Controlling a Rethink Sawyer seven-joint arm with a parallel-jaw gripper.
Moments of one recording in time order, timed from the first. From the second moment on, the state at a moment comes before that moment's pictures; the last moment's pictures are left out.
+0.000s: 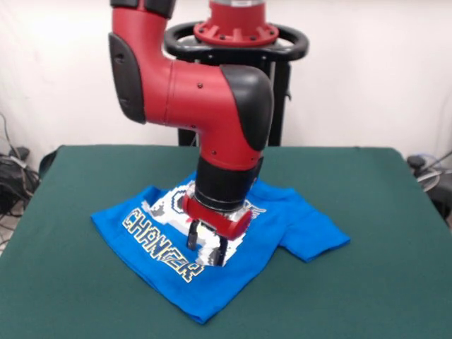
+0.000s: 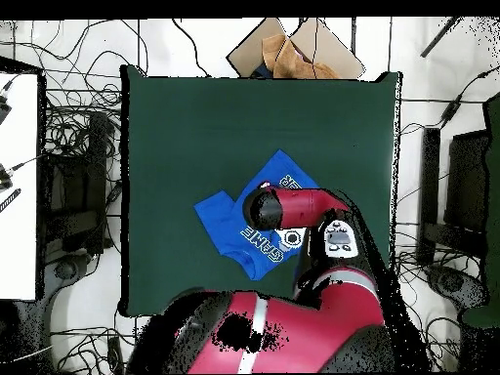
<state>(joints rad) -0.25 -0.36 -0.05 1.51 -0.37 0.30 2.40</state>
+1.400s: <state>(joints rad) -0.28 -0.18 -0.16 1.34 -0.53 -0.44 2.40</state>
